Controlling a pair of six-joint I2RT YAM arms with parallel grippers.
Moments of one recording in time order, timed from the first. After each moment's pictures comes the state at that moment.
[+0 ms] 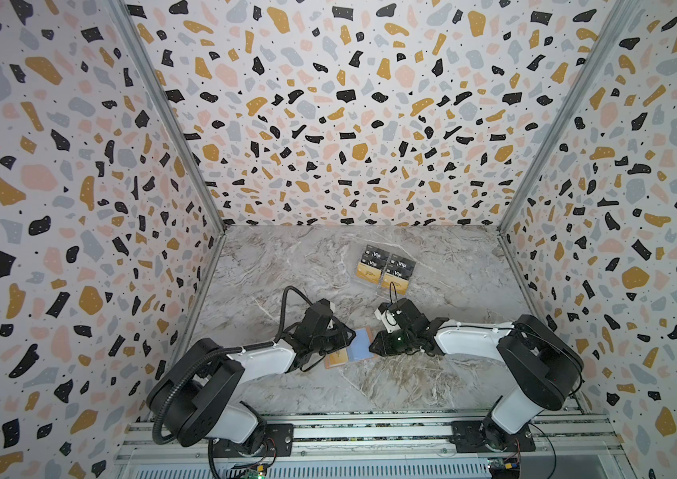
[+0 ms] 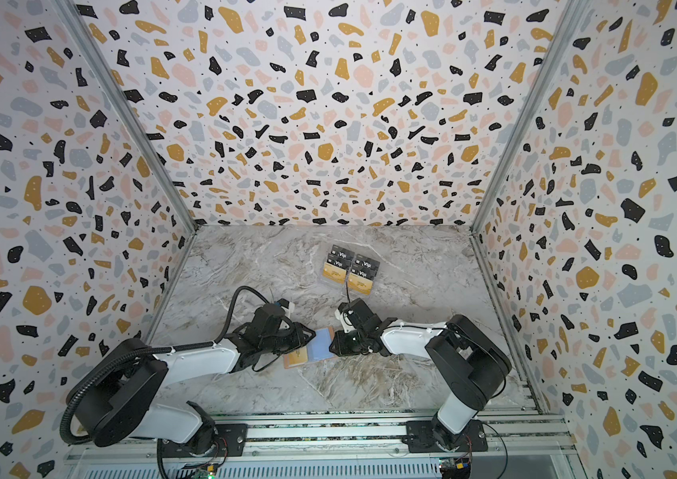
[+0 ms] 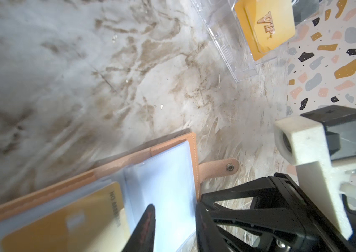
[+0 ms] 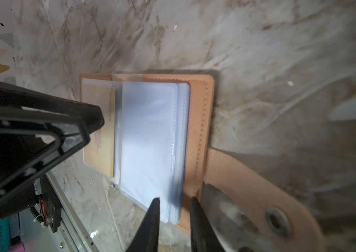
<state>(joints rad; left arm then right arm) -0.64 1.44 0.51 0.19 0.28 -0.91 0.77 1.63 0.75 -0.08 -0.39 0.58</state>
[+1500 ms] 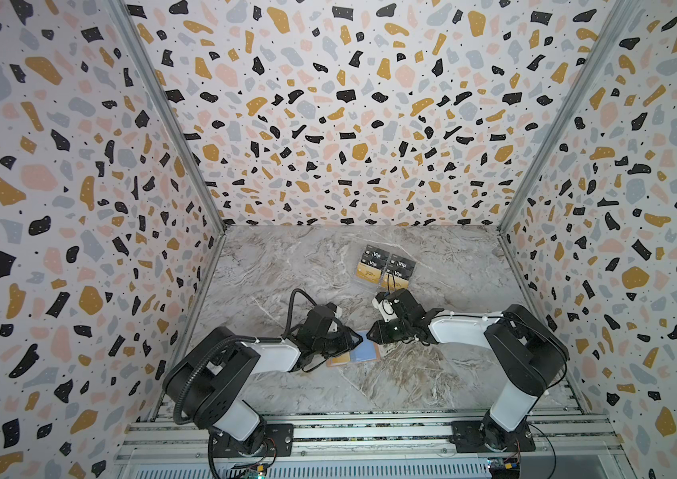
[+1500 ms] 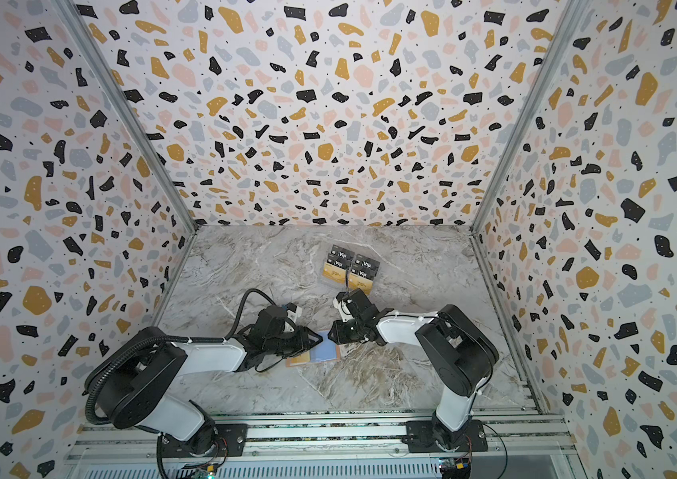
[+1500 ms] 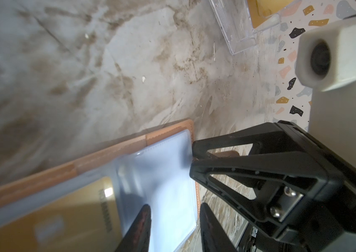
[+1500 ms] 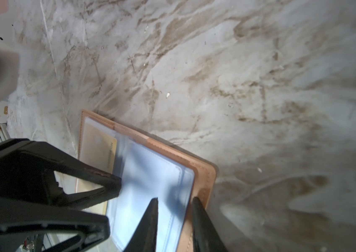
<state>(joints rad) -0.64 1.54 0.49 0.33 0.43 -0.93 0.72 1.73 0.83 -0.03 -0.38 0.49</state>
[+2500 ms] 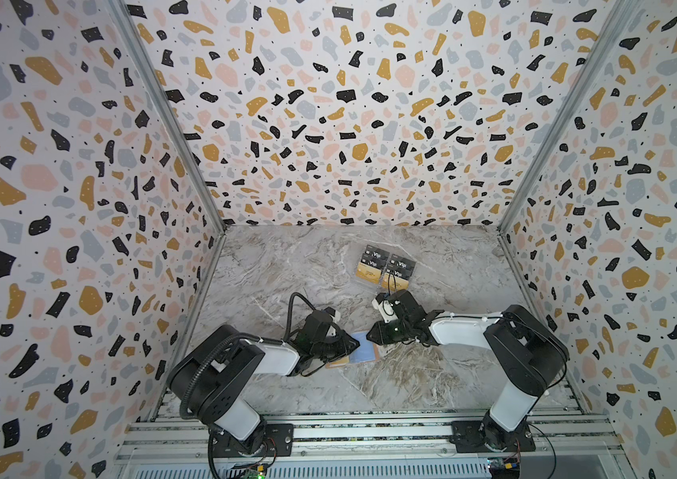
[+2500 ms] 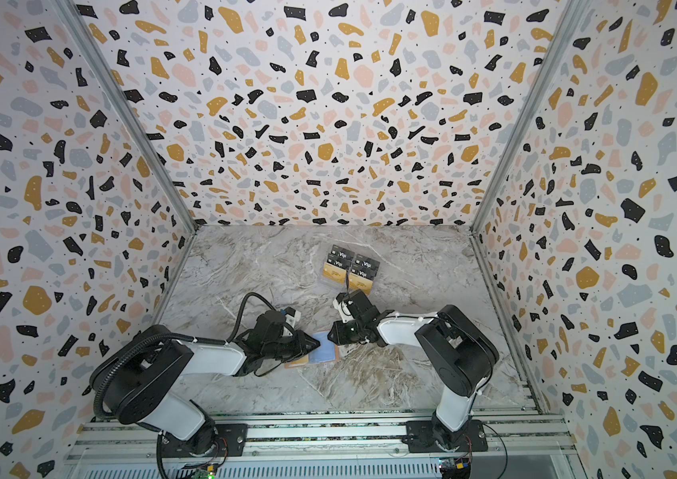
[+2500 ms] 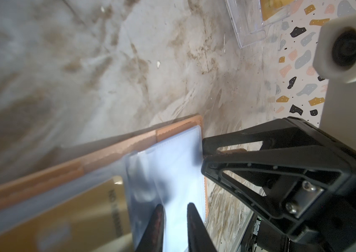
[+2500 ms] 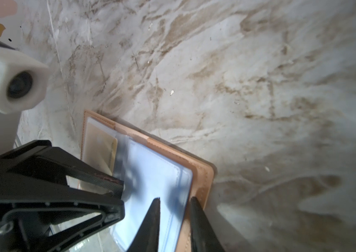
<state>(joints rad) -0.64 1.57 0.43 0.42 0.43 -0.96 0.72 1.73 0.82 0.00 -0.40 0.50</state>
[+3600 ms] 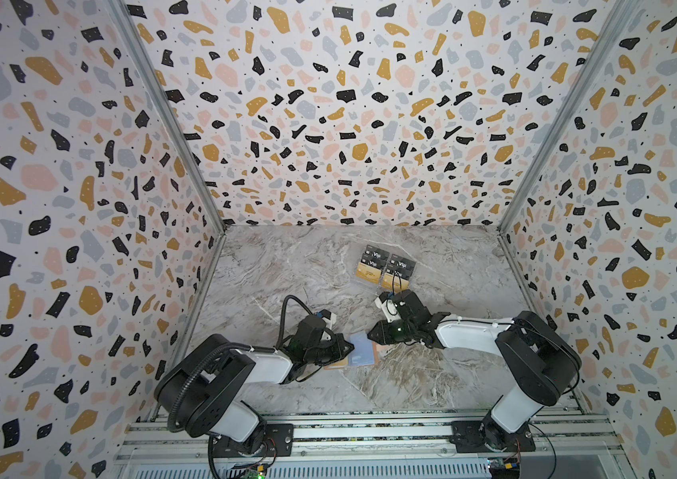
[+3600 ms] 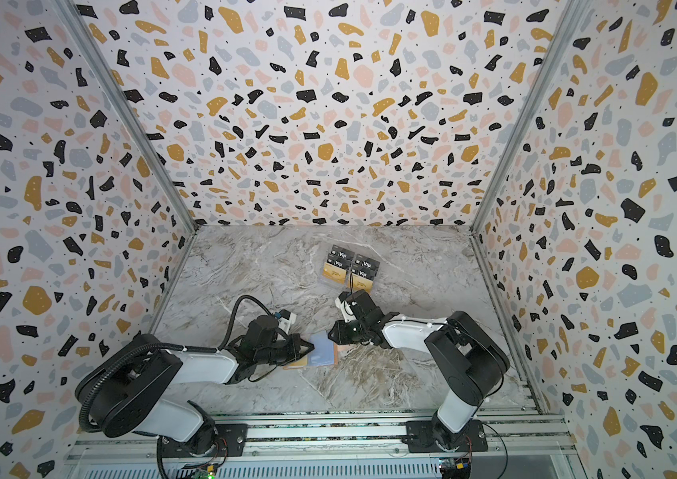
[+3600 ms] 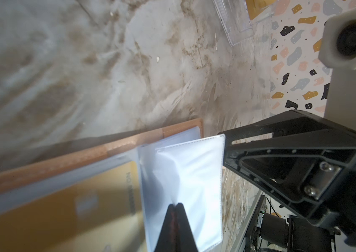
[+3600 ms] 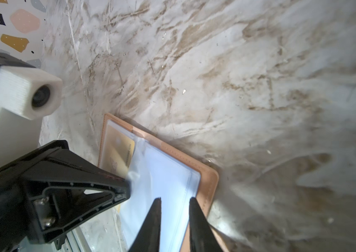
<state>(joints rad) -0.63 1.49 0.34 0.47 0.43 -0.92 0.71 1.65 0.77 0.02 -0.41 0.55</state>
